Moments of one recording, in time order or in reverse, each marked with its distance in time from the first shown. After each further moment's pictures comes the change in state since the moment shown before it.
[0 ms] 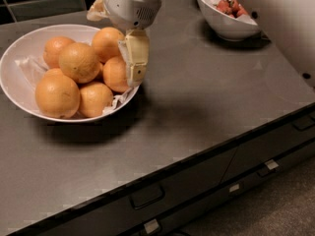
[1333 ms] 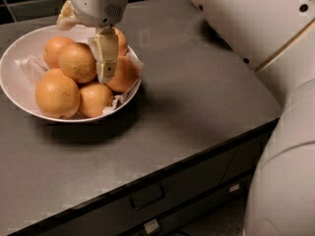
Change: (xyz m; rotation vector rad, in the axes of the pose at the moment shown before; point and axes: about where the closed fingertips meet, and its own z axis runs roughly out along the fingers) arm -0.041 -0.030 0.032 -0.079 -0.064 -0.123
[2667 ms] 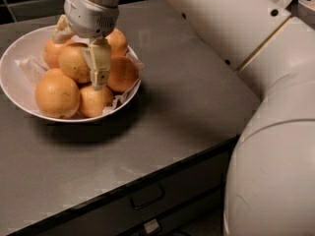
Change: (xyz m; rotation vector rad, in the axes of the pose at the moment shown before) arm -0.001 -0.004 0.031 -0.060 -0.031 -0.001
